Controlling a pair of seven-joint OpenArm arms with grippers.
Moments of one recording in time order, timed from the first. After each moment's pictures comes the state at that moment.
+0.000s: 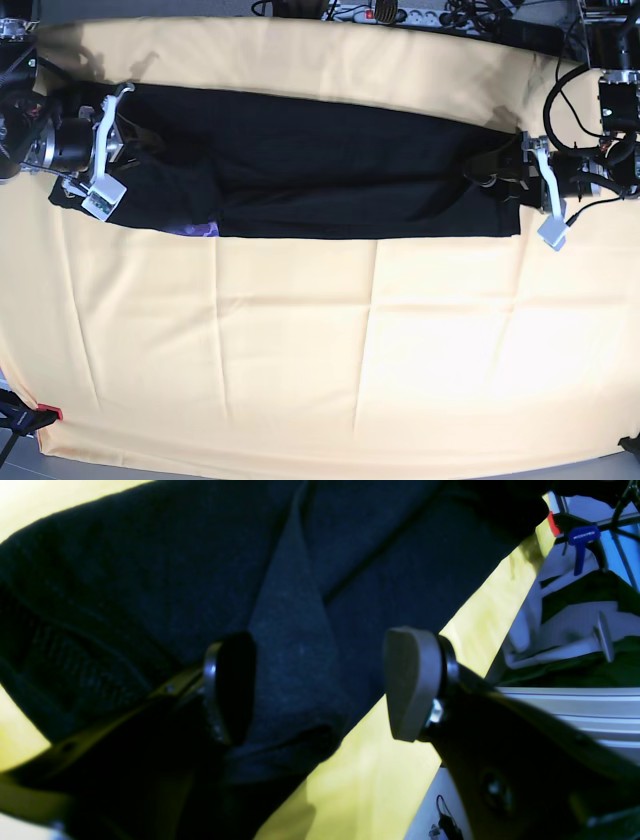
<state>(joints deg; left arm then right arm) 0.4 -36.7 -10.2 81.2 -87.4 -43.2 81.3 -12.4 37.5 12.1 111.1 70.8 40.7 -81.9</state>
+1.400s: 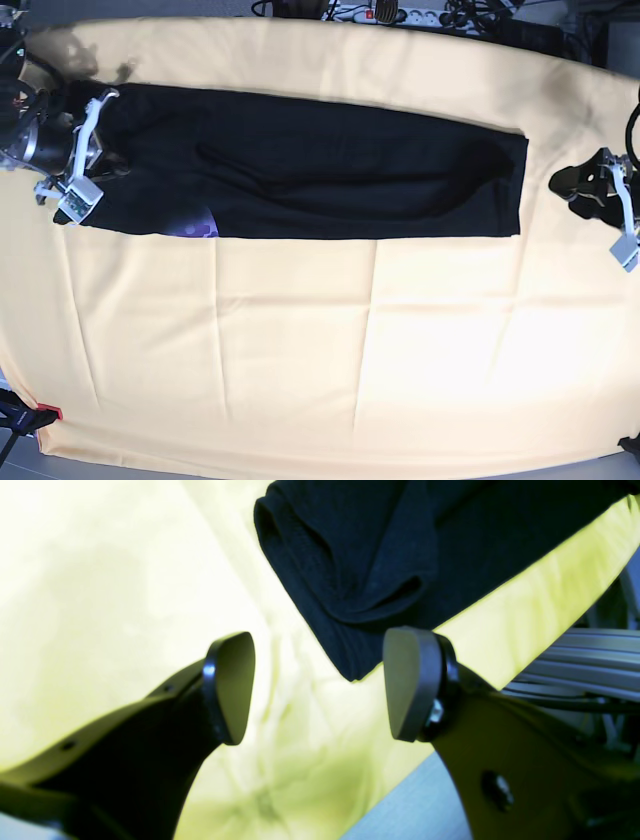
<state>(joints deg) -0.5 -55.0 -10.5 81.2 -87.4 -43.1 81.3 -16.8 34.5 18.9 113.3 58.5 40.9 -69.4</state>
